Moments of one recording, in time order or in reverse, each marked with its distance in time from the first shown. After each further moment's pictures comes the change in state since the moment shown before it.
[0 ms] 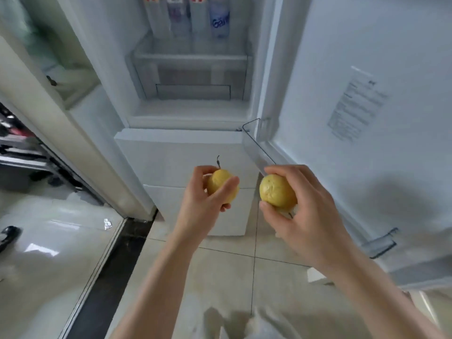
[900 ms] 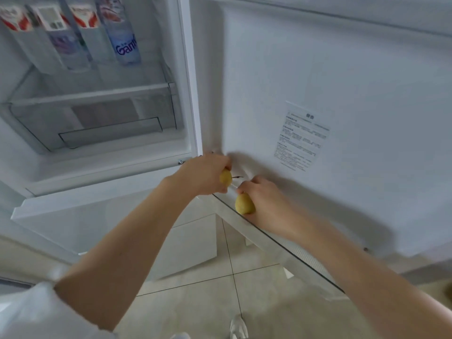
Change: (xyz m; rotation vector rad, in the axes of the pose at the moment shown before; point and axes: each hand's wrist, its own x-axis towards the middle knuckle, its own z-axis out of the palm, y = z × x) left_hand 0.191 0.043 0.104 1.318 -0.738 0.532; right_hand 0.103 0.079 0.004 -0.480 -0.314 0.293
